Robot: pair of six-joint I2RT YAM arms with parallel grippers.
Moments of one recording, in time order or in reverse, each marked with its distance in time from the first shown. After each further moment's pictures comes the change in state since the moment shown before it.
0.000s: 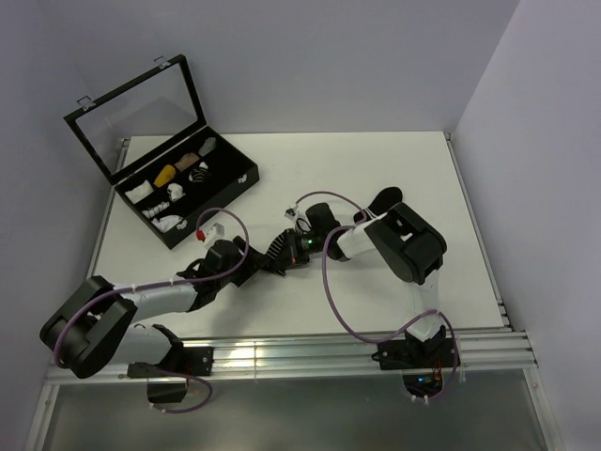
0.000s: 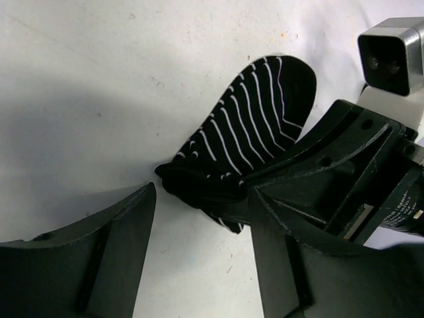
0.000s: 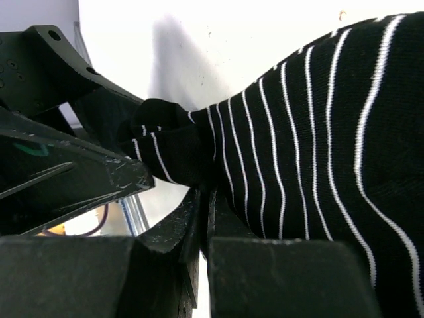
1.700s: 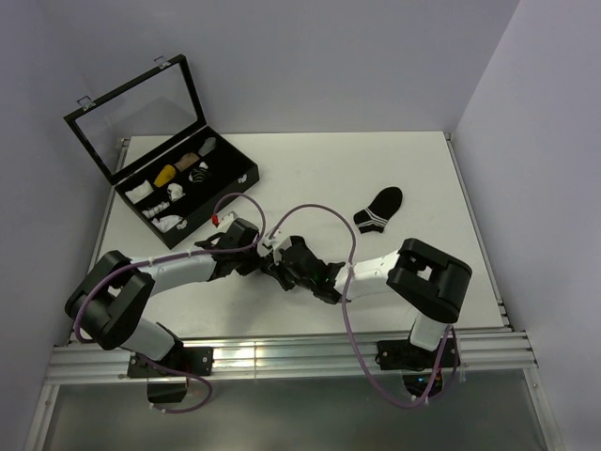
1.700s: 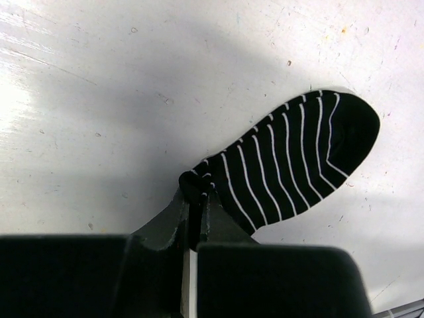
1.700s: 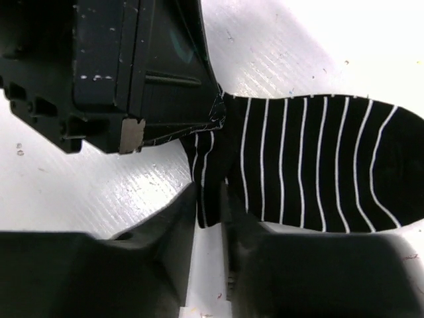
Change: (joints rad) left arm 0.000 0.200 0.328 -0.421 -0.009 0.085; right arm 0.405 -0.290 -0.181 -0.005 0.909 -0.503
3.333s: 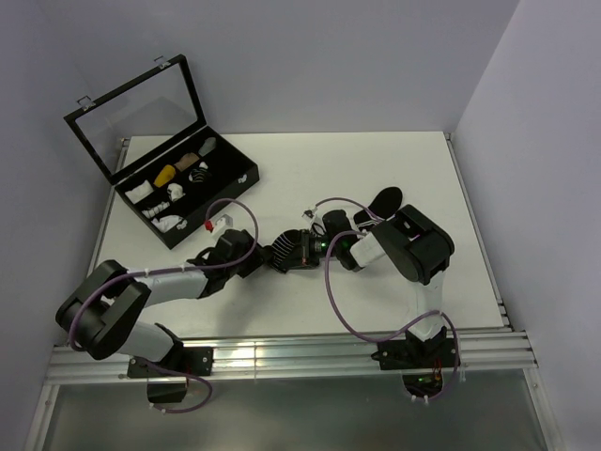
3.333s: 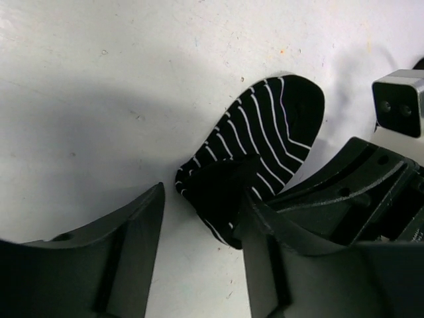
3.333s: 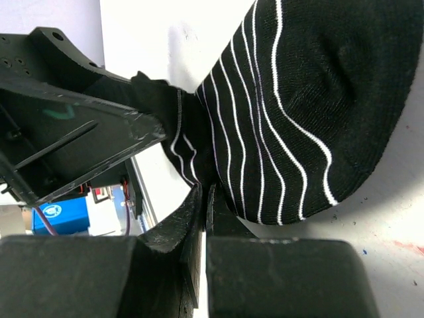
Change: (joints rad) left arm 0.000 -0.074 -0.201 0.370 -0.014 -0.026; right arm -0.470 0.261 0.005 0.264 -0.882 0.682
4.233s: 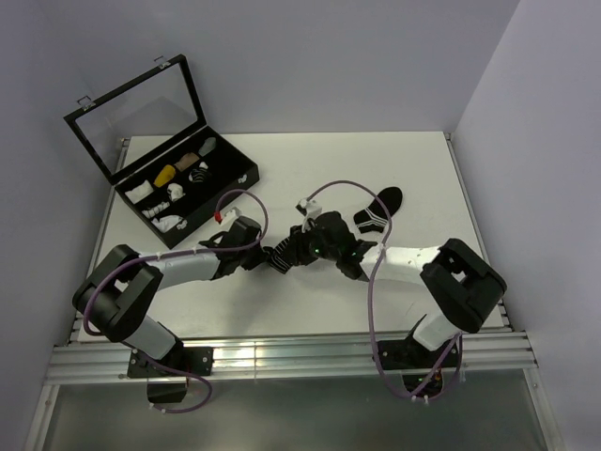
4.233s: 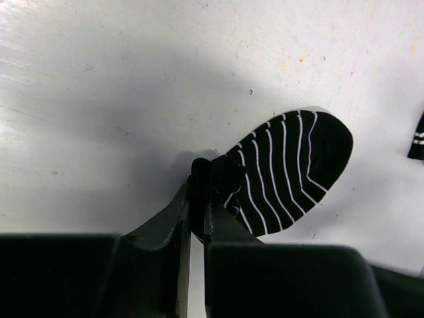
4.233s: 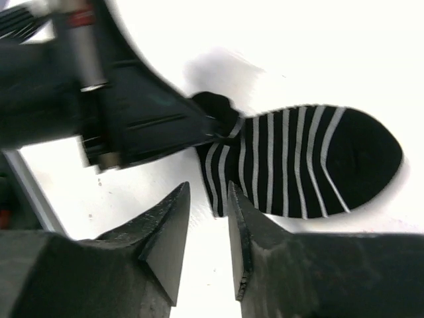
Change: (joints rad) left arm 0.000 0.127 0.189 -0.210 -0.003 0.010; right arm 0.146 -0.401 -0.021 -0.333 0.483 -0.391
